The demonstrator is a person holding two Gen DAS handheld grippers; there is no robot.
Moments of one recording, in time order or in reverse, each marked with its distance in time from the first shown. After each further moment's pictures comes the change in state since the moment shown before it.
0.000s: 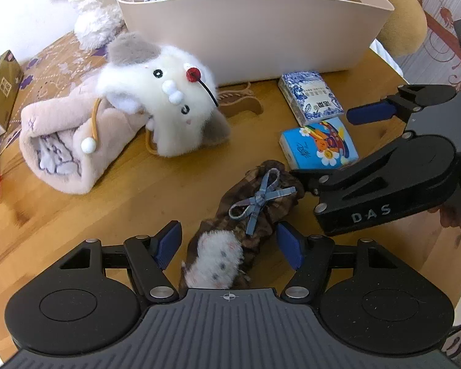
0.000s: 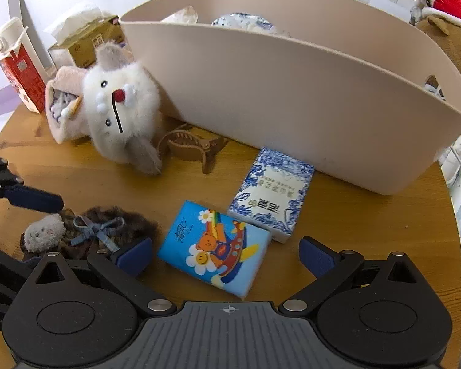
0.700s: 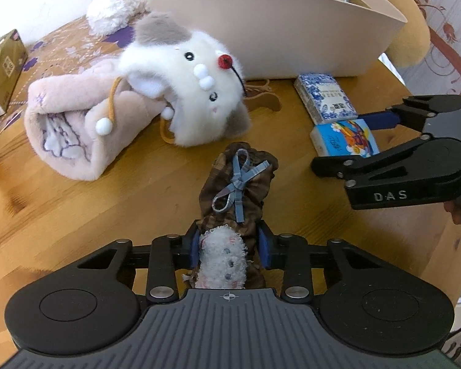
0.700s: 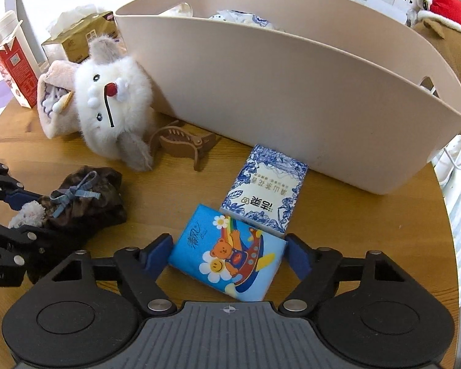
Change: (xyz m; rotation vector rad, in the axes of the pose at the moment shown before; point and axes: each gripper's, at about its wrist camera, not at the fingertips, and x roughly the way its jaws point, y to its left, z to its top) left arm 0.002 0.024 -0.001 -0.056 -0.016 -0.035; right arm 0.004 0.003 0.001 -0.007 -0.002 -0.038
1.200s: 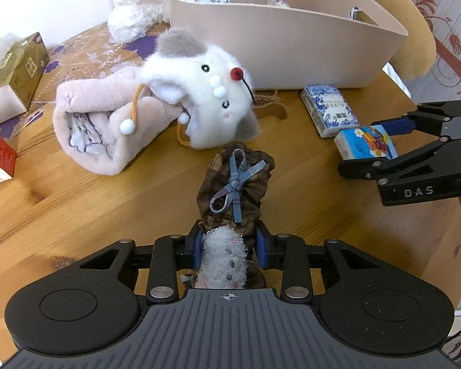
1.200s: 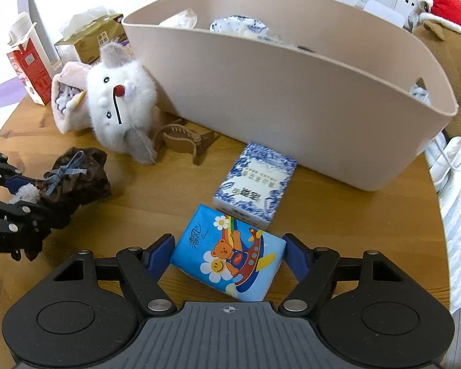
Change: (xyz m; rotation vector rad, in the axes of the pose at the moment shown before) left arm -0.022 -0.002 -0.009 -0.030 -0.043 0.037; right arm -0.024 -0.015 -0.011 -0.024 -0.008 0.036
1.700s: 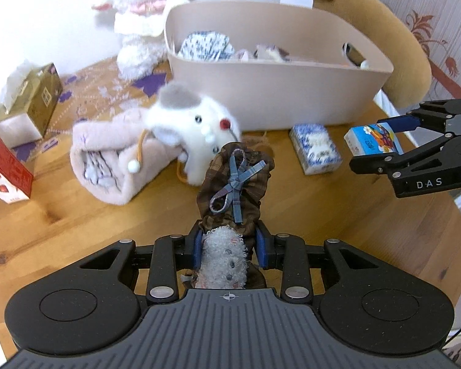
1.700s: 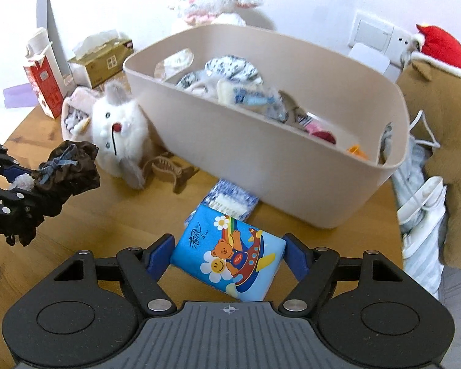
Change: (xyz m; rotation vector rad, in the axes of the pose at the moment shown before) left arm -0.036 -0.016 0.009 -0.015 -0.110 0.029; right arm -0.040 -0.026 0.009 -0.081 -0.097 -0.003
